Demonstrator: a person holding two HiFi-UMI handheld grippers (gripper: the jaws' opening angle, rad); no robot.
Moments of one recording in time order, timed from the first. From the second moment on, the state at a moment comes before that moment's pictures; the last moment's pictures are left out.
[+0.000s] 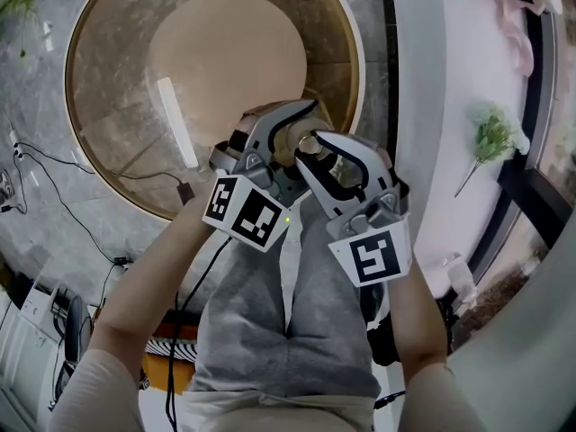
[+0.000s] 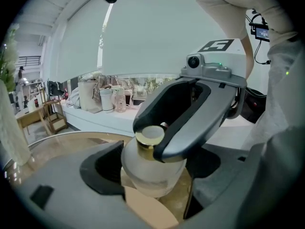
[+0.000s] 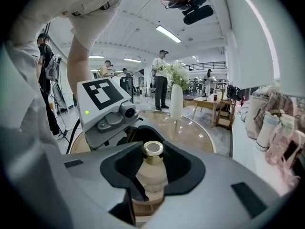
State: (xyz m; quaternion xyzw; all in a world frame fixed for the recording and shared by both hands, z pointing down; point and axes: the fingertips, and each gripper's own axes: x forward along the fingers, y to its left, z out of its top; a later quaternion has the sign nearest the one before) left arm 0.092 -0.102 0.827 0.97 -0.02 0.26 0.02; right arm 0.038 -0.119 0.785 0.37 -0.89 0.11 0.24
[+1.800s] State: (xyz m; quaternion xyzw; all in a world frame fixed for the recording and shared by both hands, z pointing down) left arm 0.047 -0.192 0.431 0.95 -0.26 0.14 0.01; right arm 0.117 -0.171 0.400 0.54 -0.83 0.09 0.12
